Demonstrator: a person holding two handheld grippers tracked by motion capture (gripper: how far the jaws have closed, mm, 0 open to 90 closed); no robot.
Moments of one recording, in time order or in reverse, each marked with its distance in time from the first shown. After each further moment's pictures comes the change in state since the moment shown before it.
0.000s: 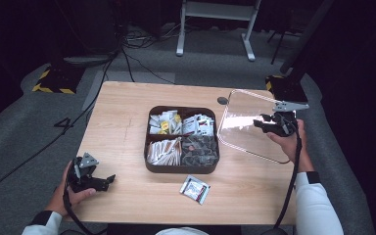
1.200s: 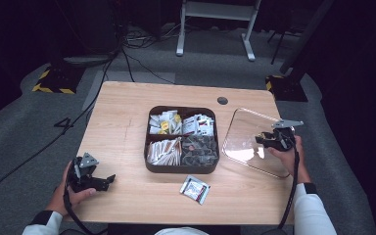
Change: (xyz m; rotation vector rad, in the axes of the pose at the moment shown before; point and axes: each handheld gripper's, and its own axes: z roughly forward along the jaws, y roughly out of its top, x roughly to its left) left arm 0.000 0.000 0.000 0.001 0.003 -0.002; right arm -0.019 -0.076 0.030 0.117 -0.001 0.069
